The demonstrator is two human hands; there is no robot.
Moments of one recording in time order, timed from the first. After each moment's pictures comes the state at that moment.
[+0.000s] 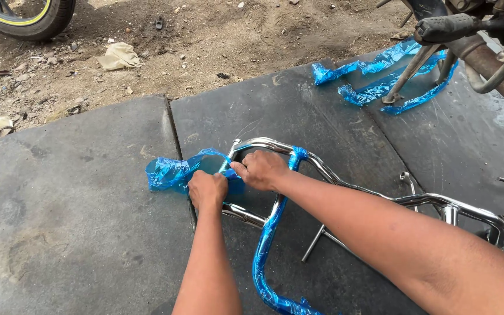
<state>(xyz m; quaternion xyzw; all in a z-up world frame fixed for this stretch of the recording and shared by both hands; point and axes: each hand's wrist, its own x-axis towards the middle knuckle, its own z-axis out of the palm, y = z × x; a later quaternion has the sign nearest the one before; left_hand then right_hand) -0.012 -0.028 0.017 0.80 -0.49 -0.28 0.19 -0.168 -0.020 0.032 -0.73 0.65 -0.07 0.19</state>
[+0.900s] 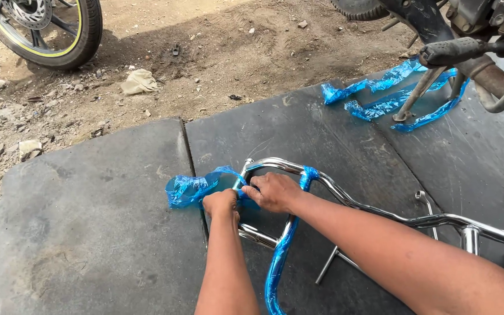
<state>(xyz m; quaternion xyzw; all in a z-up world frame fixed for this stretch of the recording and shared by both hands) -0.022 -0.056 -0.012 0.81 -0.26 -0.38 0.38 -0.169 -0.011 0.042 -0.75 0.62 -0.05 0.23</state>
